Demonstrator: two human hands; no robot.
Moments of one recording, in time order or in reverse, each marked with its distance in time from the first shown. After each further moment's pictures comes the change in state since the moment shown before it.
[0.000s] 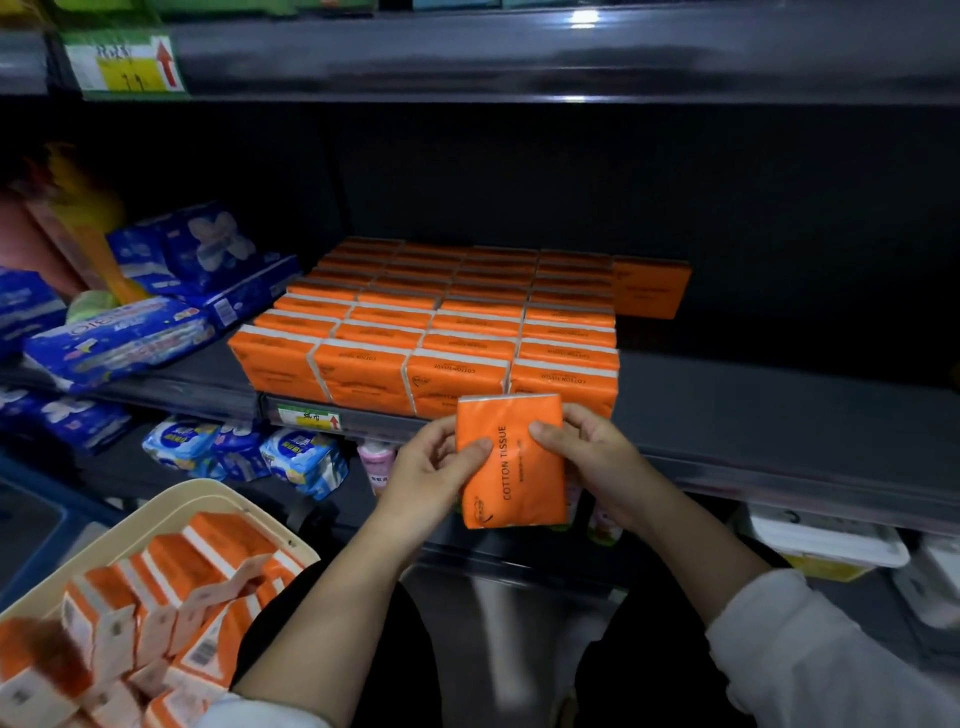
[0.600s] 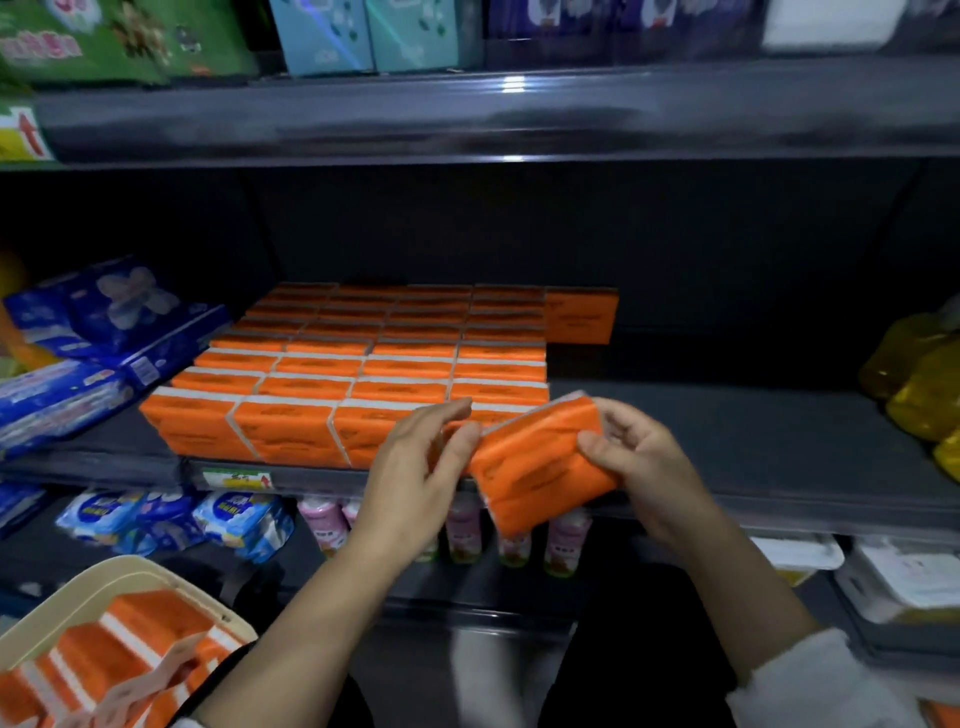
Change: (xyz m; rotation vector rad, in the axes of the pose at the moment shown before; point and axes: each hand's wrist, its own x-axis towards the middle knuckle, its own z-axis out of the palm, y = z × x) left_hand 0.030 0.035 0.045 0.598 0.042 0.542; right_hand -0.021 -0.027 -0.079 0.029 0.203 -0.299
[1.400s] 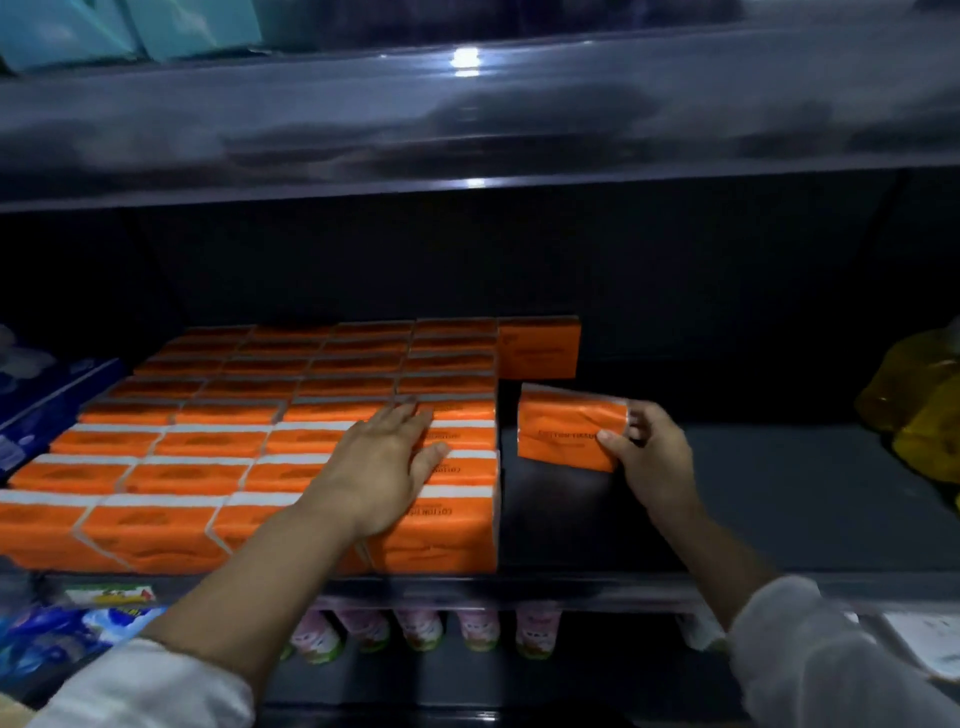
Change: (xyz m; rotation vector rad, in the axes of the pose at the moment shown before) left_hand 0.123 -0.047 0.049 0.649 -0.466 -0.017; right_hand 0.108 0.042 -0.095 -0.540 0.539 0.034
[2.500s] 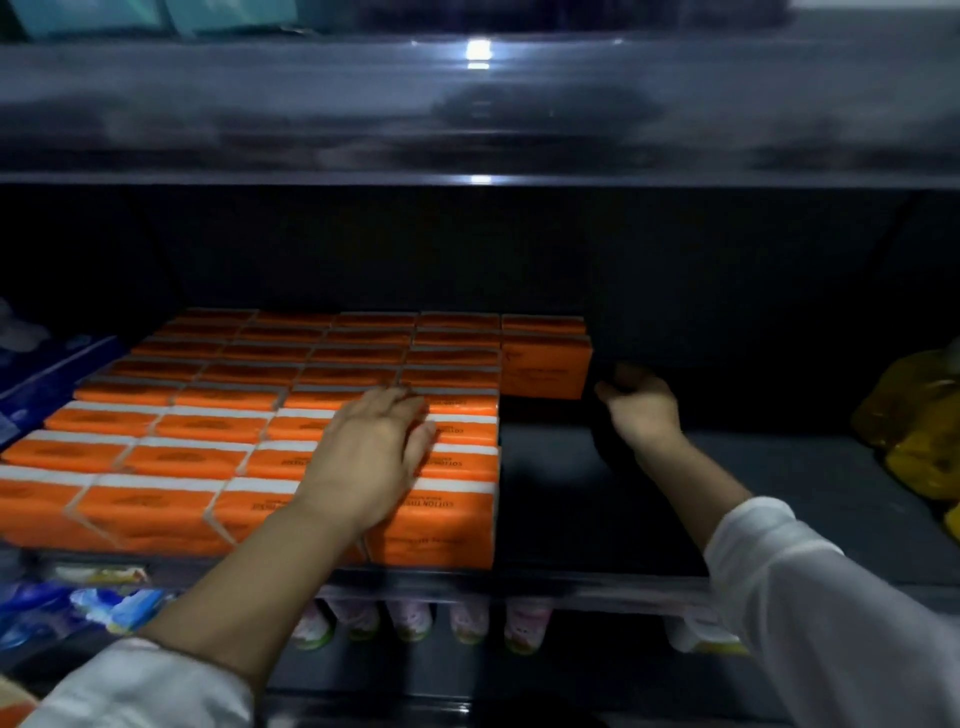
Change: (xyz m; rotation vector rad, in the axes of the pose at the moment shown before) left_hand -0.007 0.001 -0.007 -0.019 0.219 0.028; right_hand 0.047 -0.032 0.016 -0.138 -0.010 0.089
